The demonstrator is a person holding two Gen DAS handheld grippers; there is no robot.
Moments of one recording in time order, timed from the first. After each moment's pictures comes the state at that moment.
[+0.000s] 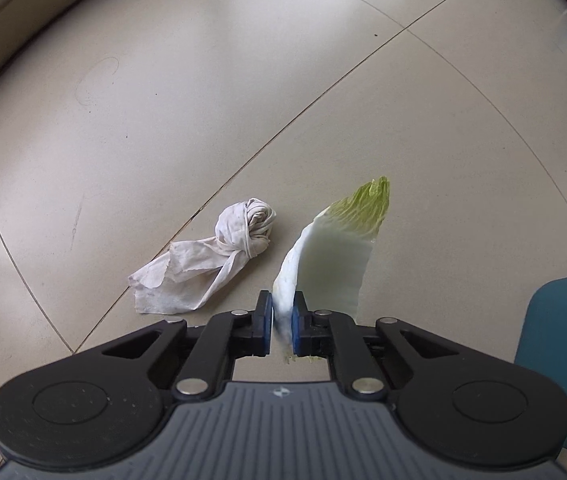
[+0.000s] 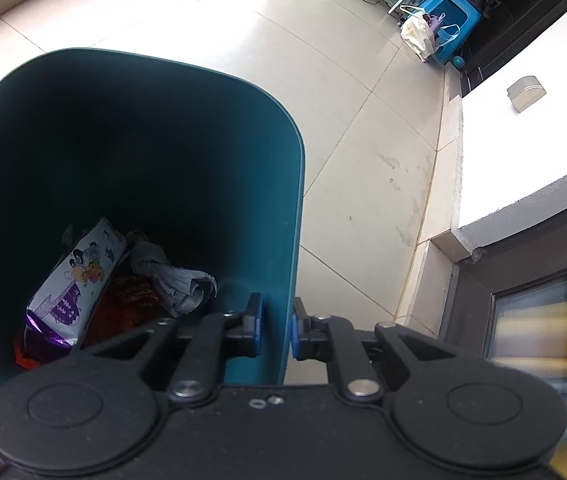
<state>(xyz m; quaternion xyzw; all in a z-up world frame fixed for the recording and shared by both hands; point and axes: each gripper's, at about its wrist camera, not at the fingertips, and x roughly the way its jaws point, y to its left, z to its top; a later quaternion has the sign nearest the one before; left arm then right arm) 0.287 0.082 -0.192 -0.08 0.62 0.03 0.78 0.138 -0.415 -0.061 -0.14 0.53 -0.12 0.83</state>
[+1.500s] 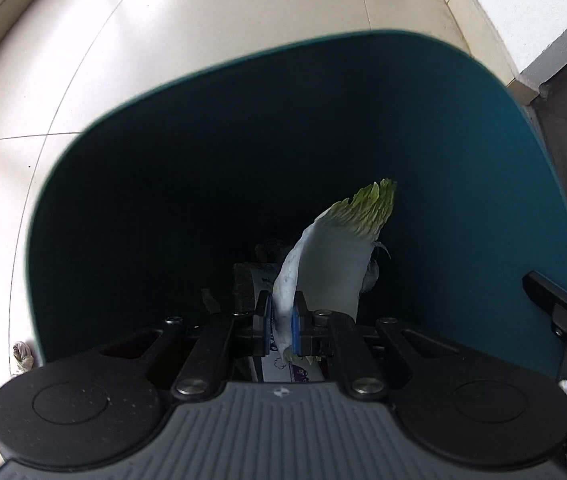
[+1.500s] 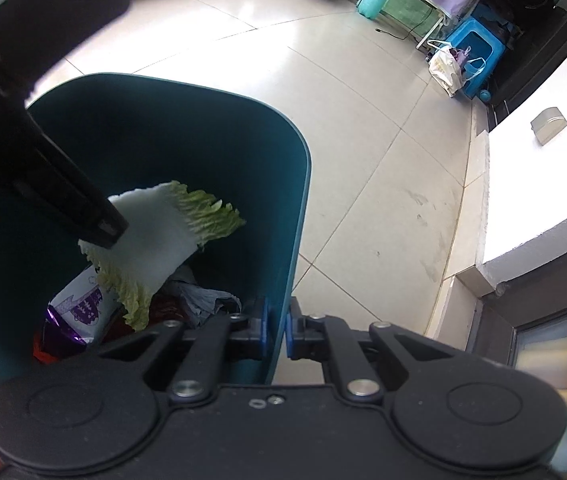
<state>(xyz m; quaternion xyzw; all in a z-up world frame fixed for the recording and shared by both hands) 0.283 -0.301 -0.107 0.14 0.60 -0.22 0.75 0.125 -0.417 -0.052 -0.14 0.49 -0.06 0.86</state>
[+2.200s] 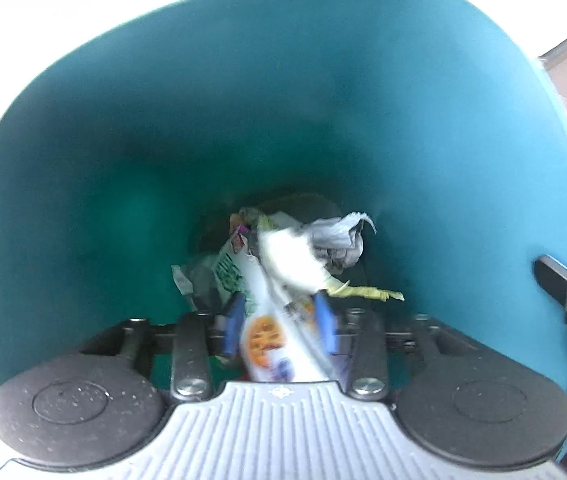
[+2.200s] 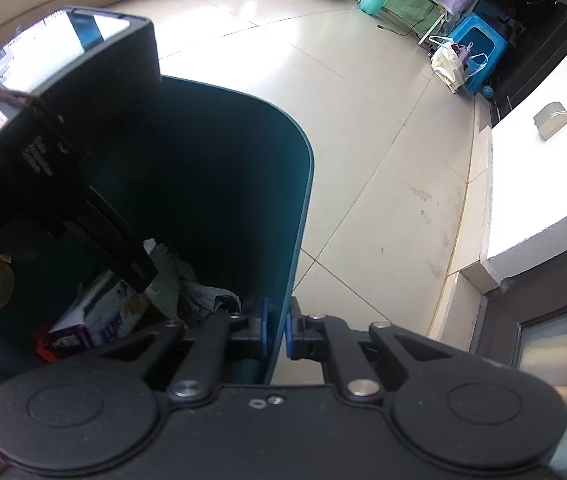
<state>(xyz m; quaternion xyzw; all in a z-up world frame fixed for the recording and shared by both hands) 0.282 -0.304 -0.124 0.14 0.63 -0.24 0.72 0.124 -0.418 -0.055 -0.13 0.50 -0.06 0.85</state>
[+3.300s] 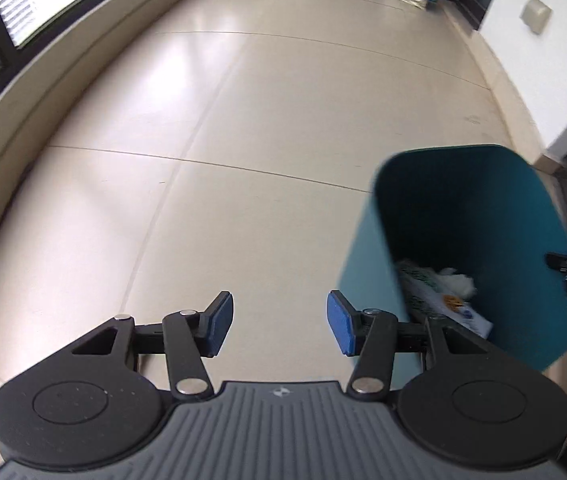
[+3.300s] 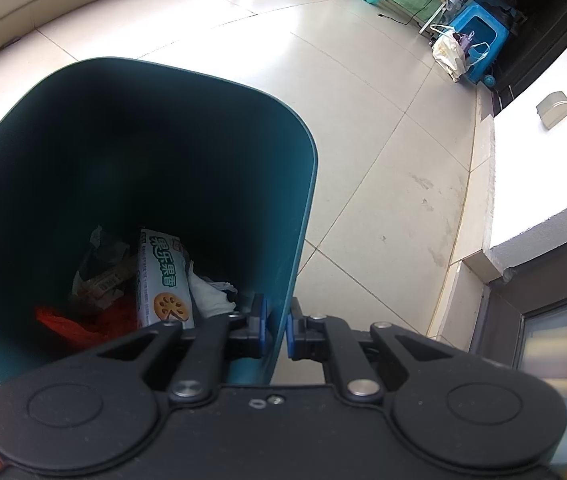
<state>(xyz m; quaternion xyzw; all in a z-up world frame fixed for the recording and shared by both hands) 0.260 -0.119 -0.013 0.10 0.51 -0.14 0.84 0.134 -0.422 -0.058 -0.13 0.52 -0.06 0.85</state>
